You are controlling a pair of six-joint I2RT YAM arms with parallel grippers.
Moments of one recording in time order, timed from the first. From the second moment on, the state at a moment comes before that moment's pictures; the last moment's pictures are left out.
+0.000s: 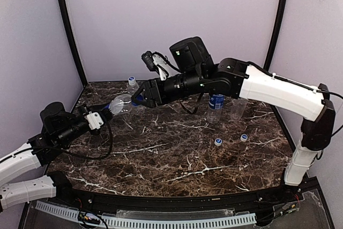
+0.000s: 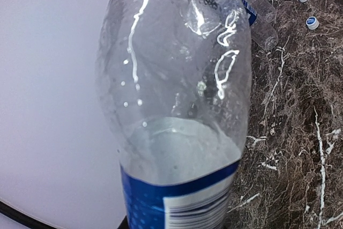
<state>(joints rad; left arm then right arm) -0.61 0.66 0.44 0.12 0.05 0.97 1.12 1.76 1.81 -0.51 -0.21 0.44</state>
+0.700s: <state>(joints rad) -0.60 0.63 0.45 -0.07 0.19 0.95 1.18 1.75 1.76 -0.58 -0.20 -0.04</state>
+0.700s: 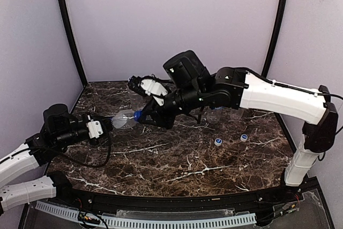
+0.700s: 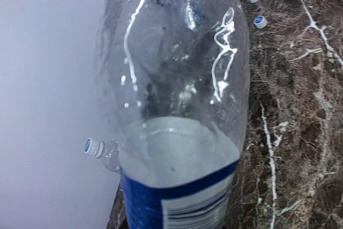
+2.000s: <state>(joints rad) -0.61 0.62 0.53 -0.47 0.45 0.91 1.41 1.45 1.26 -0.16 0.22 -1.46</state>
